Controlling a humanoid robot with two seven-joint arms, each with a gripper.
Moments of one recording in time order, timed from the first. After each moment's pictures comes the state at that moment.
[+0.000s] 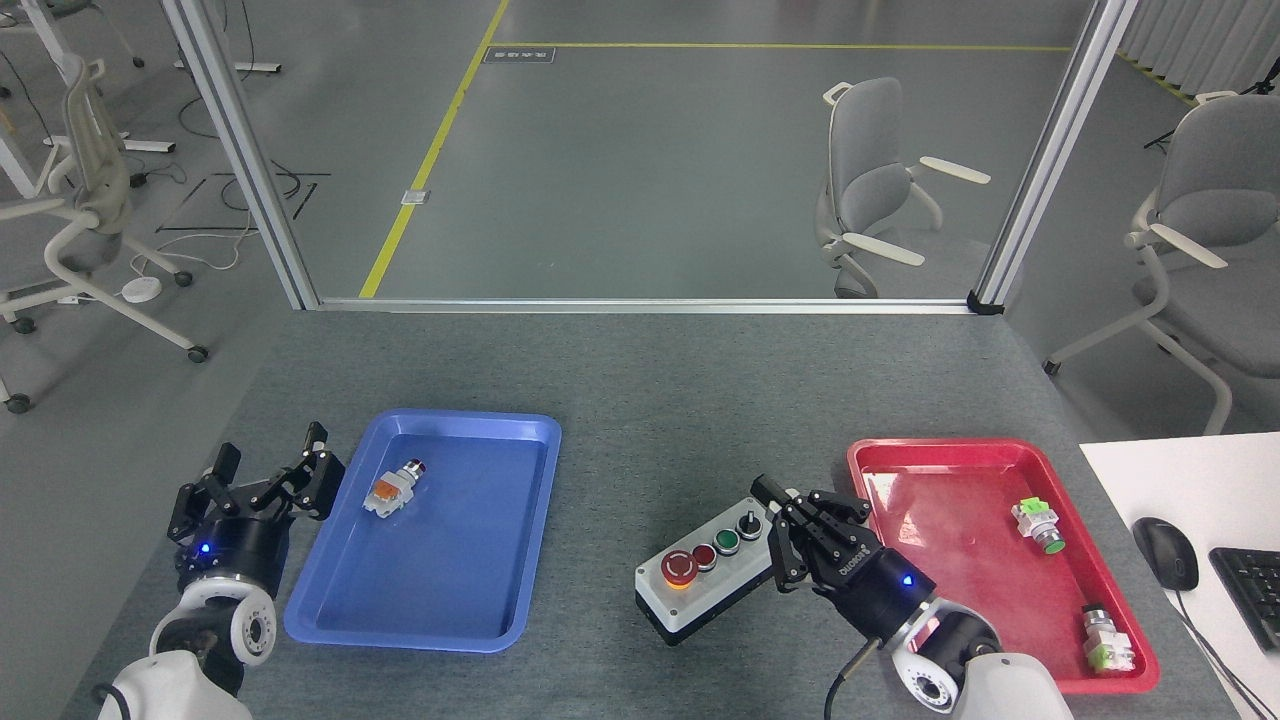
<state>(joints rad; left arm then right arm) -0.26 0.23 0.09 -1.31 -1.10 -0.02 0.05 -0.28 -0.12 0.13 -1.19 1.32 -0.69 -0.17</state>
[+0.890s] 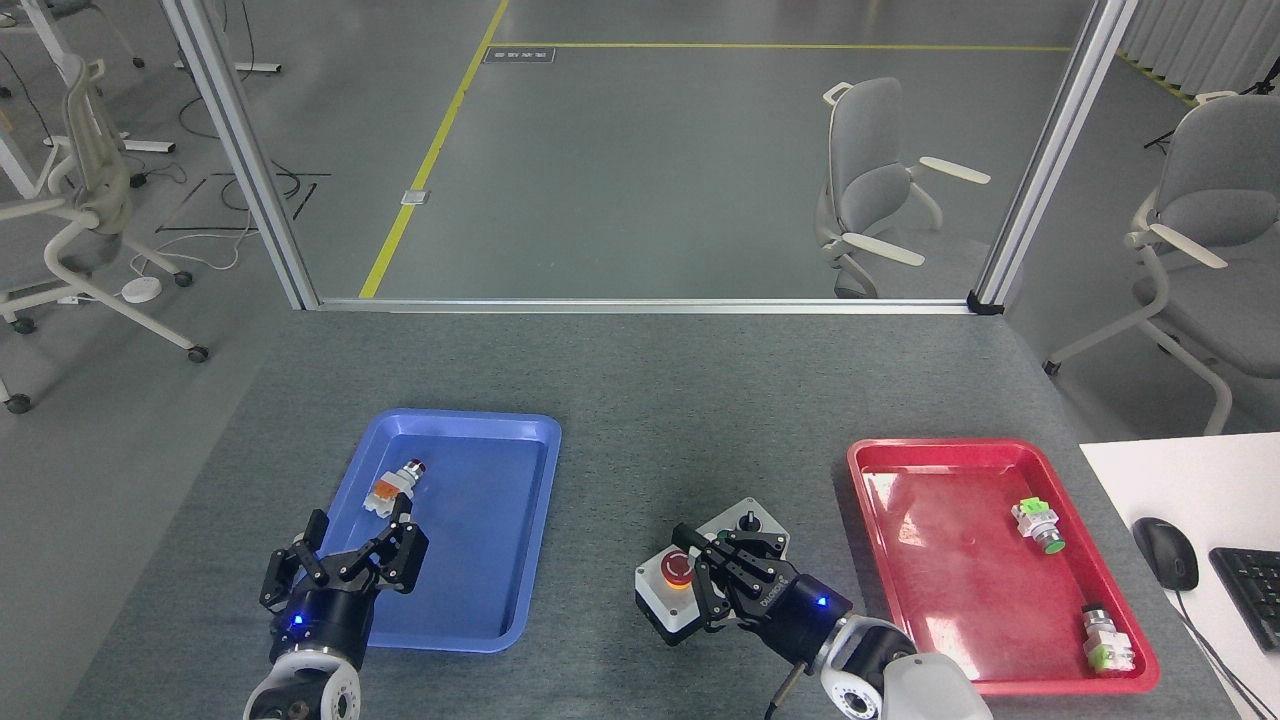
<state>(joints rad) -0.14 0.11 0.00 -1.31 -1.16 0.00 0.14 -0.35 -0.06 0.30 -1.01 1.32 -0.68 -0.16</state>
